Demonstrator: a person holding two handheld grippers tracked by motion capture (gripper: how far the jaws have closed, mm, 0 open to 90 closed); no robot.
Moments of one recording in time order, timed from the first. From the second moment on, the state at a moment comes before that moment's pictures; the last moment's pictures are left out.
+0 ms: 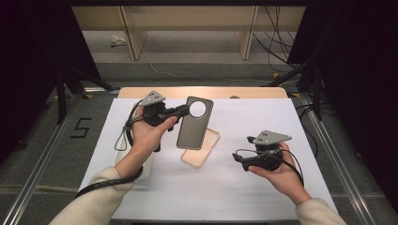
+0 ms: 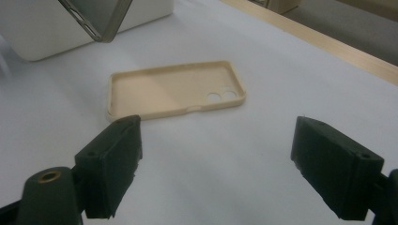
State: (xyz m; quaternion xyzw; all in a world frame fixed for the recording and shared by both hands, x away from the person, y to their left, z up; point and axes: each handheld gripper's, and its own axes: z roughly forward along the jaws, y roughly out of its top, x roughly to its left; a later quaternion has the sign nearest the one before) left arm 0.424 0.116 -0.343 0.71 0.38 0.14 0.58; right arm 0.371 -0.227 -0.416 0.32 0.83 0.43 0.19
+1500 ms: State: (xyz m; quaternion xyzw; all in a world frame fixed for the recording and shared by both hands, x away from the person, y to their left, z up) left arm 0.432 0.180 -0.329 0.70 0.39 0.18 0.58; right arm 0.373 -0.229 -0.418 0.33 0.82 0.42 0.19
